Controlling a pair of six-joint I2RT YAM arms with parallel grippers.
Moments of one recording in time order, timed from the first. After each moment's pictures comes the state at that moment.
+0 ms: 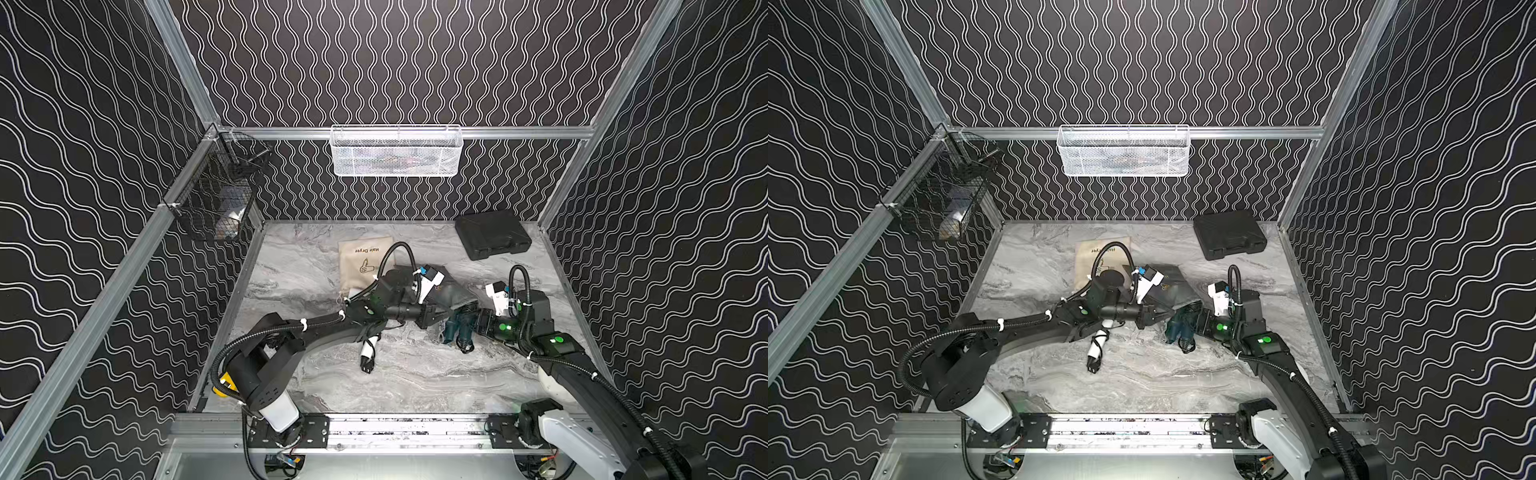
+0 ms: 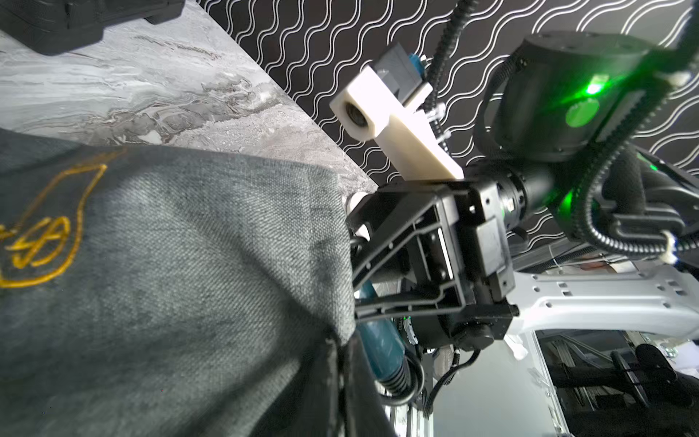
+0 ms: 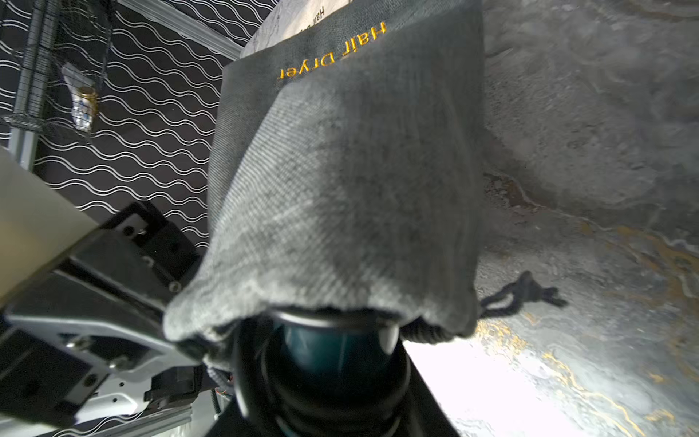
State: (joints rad) left arm -0.75 1.64 0.94 0.36 0.63 -0.50; right arm 0.21 0.91 0.54 -0.31 -0.63 0.61
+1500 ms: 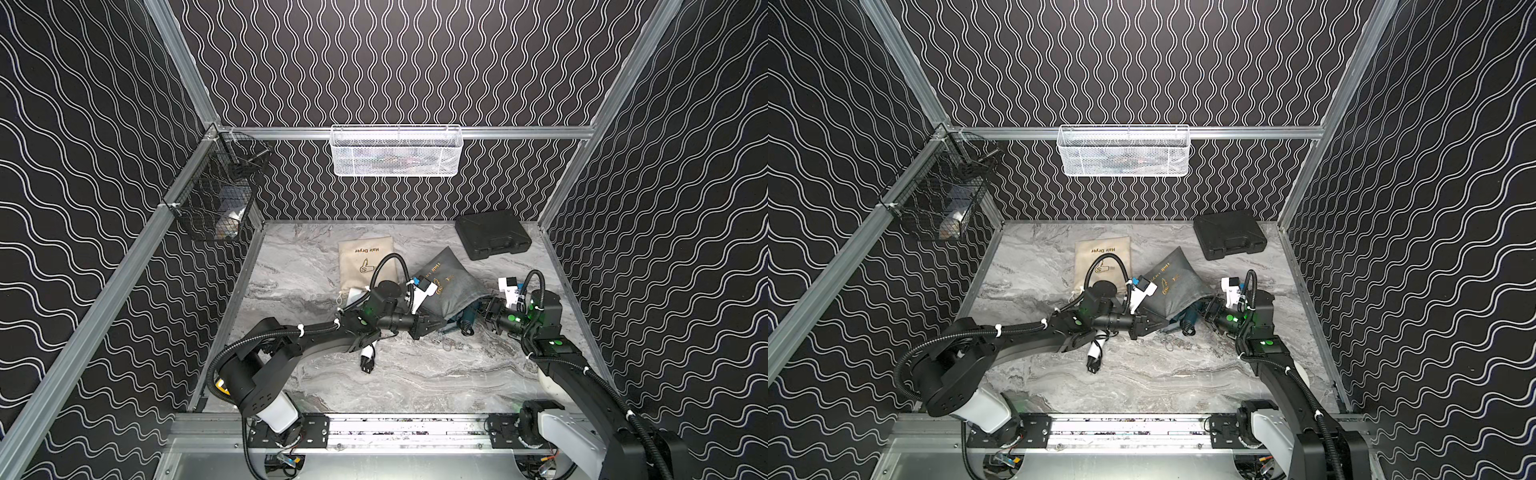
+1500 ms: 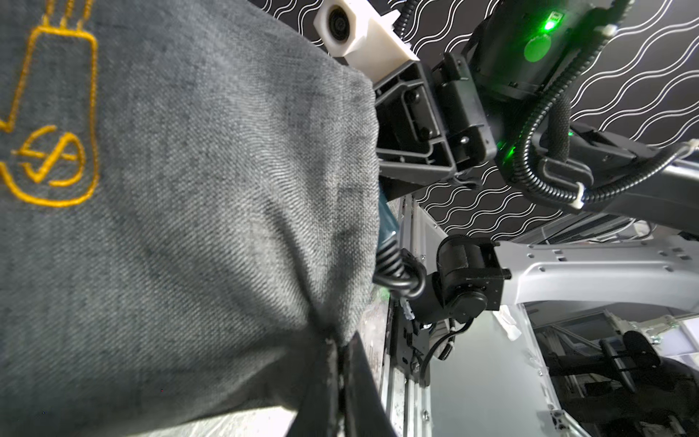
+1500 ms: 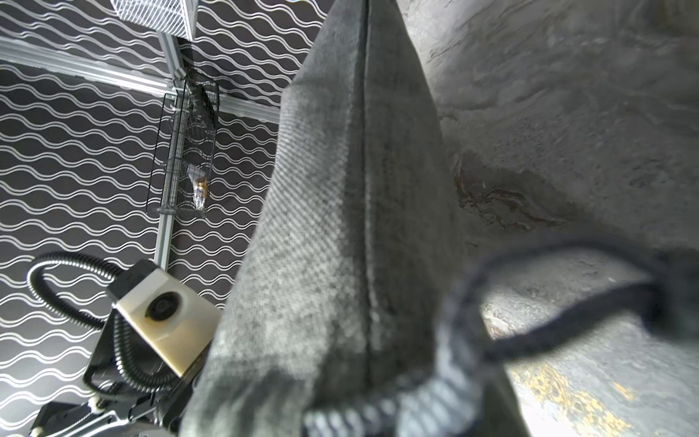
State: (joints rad) left arm -0.75 1.60 0.82 0.45 0.65 -0.53; right arm 0.06 0.97 0.42 0.11 -0.79 0.95
